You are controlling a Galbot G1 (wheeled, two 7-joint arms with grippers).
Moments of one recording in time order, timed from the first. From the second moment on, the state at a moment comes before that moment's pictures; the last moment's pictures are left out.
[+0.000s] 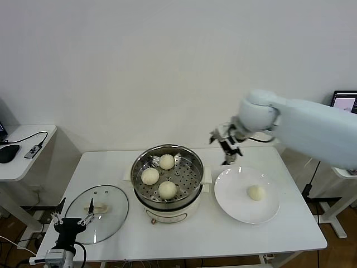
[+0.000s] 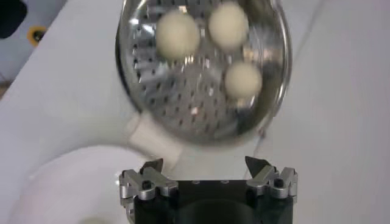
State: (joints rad) left arm 1.66 -1.24 -0.71 -1.98 -0.08 -0.04 -0.13; right arm 0.55 0.66 -1.14 1.63 0.12 -0.37 -1.05
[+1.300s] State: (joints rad) left arm 1.69 -1.24 -0.73 -1.97 -0.07 -0.05 -0.13; right arm -0.18 0.62 -0.58 1.26 -0.21 -0.23 -1.05
